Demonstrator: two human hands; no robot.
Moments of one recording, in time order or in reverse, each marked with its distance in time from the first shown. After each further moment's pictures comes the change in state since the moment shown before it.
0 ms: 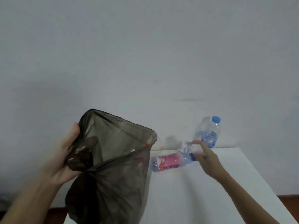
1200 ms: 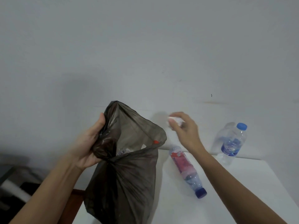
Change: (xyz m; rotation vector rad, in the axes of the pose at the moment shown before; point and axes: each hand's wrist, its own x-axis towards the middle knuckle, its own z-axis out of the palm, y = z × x) left_hand -0.005 -0.008 0.026 -0.425 -0.226 -0.156; right_hand 0.070 -0.145 0.055 0.499 0.010 -0.403
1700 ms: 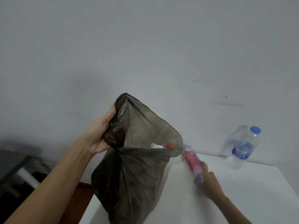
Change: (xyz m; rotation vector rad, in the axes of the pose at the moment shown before) left_hand -0.011 0.021 0.016 0.197 0.245 0.171; right_hand -0.129 0.148 -0.023 -0.646 -0.270 0.600
